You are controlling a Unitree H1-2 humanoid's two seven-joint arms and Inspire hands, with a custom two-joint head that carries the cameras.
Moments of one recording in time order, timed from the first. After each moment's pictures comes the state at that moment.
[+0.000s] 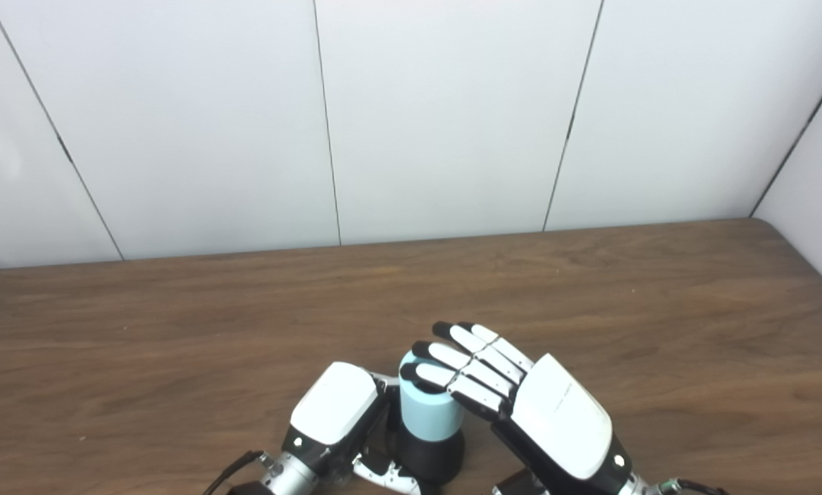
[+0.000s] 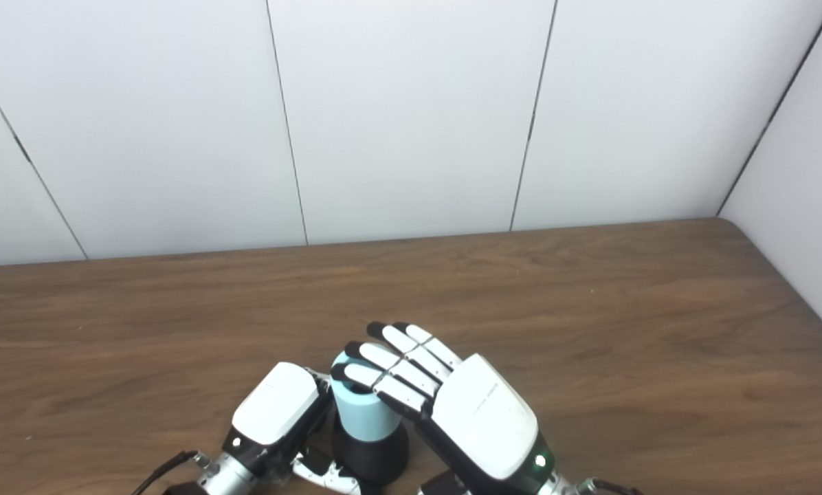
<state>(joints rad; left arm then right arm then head) -0.24 0.26 -0.54 0.09 0.91 -0.25 0.10 0.10 -0.28 0.25 -0.51 -0.97 -0.36 -0.02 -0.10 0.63</state>
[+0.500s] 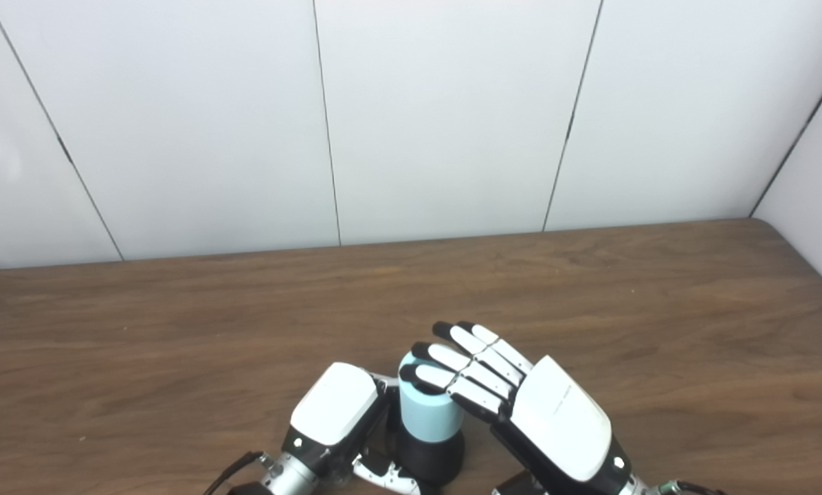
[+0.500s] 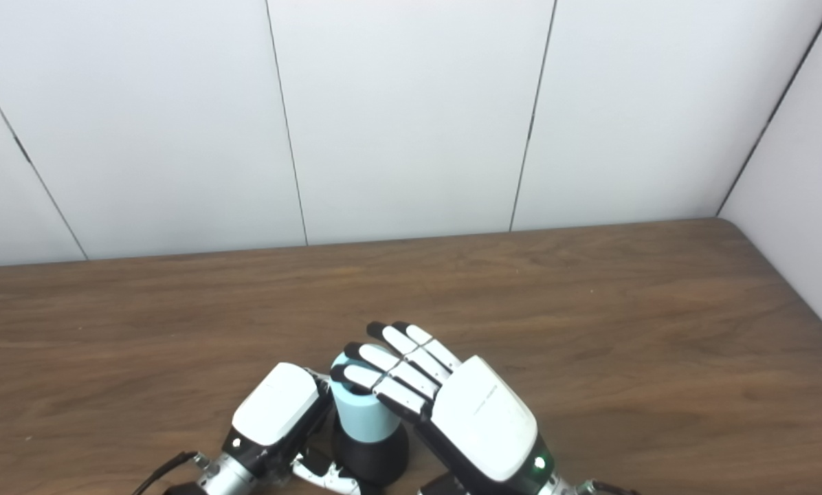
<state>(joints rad) -0.24 0.26 -0.54 0.09 0.92 -0.27 0.10 0.10 -0.28 0.25 -0.51 -0.97 -0.36 -0.02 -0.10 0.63</state>
